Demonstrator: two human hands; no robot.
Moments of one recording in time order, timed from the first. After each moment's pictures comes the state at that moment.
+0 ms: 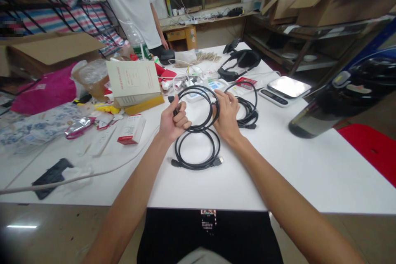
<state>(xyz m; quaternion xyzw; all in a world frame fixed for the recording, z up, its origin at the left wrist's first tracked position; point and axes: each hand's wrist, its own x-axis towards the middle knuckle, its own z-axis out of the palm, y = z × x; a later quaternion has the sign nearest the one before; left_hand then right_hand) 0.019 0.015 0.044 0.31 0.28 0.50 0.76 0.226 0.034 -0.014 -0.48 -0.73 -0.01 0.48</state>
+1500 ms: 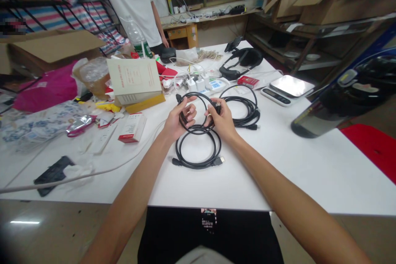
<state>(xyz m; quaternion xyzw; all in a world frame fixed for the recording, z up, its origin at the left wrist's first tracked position) 0.028 0.017 0.032 0.35 0.25 0.52 0.73 0.204 0.032 -0.014 -0.40 -0.50 0.53 0.56</state>
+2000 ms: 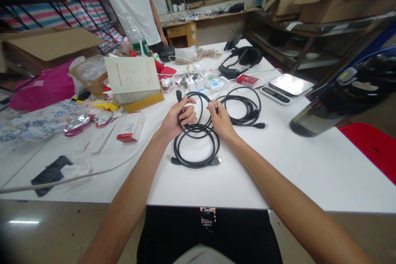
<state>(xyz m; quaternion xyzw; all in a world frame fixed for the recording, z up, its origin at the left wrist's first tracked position) 0.028 0.012 0.044 0.41 0.25 0.48 0.74 0.208 0.043 -0.034 -0.47 -0.59 0.37 0.54</state>
